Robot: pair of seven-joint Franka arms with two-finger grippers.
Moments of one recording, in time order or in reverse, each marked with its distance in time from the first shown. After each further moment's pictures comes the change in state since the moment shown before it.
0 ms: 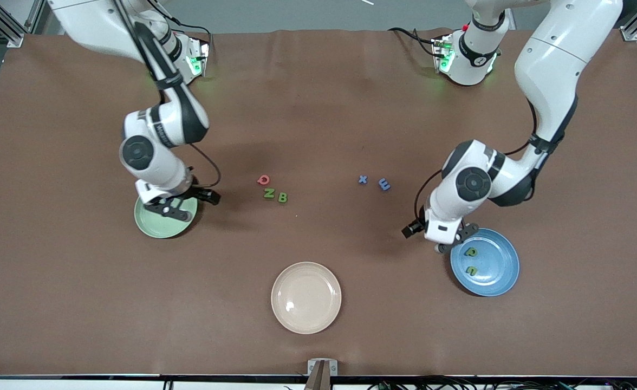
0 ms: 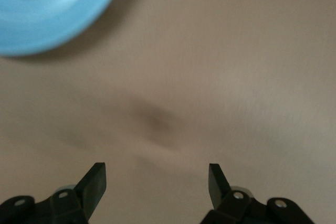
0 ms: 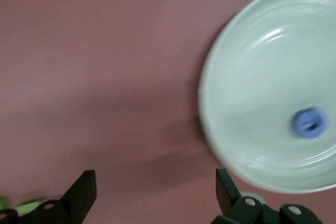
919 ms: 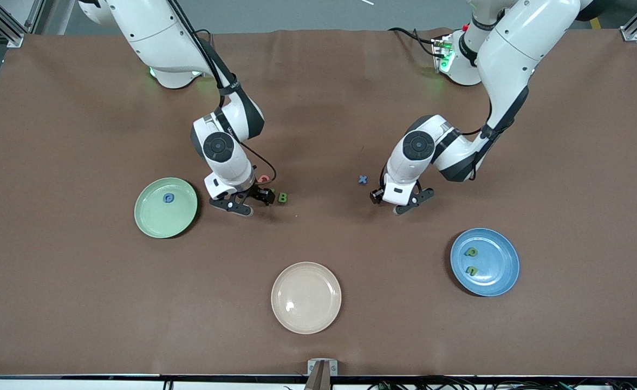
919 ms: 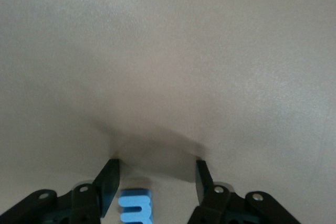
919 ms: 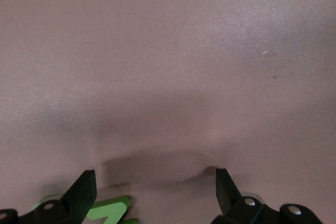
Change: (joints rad) left arm -0.152 -0.016 -0.004 -0.145 0.087 0.081 -0.254; right arm 0.185 0.208 -0.002 0.099 0.001 0.169 0.181
